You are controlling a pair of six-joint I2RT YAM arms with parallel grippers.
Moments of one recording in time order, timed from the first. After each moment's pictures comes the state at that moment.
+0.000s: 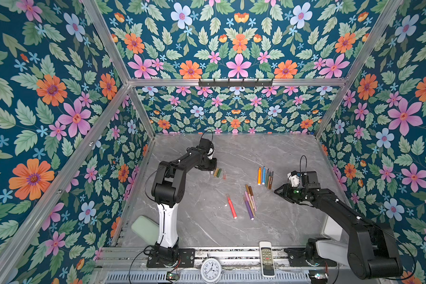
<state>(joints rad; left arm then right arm) -0.34 2.09 1.52 -0.59 0.19 -0.19 0.05 1.21 0.57 -0.34 -0.57 0.49</state>
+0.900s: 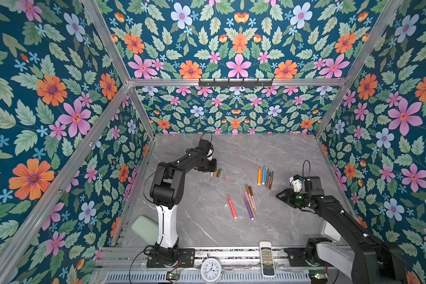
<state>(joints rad) -0.34 2.06 1.48 -0.58 0.22 -0.23 0.05 1.06 0.50 -0.41 -0.57 0.49</state>
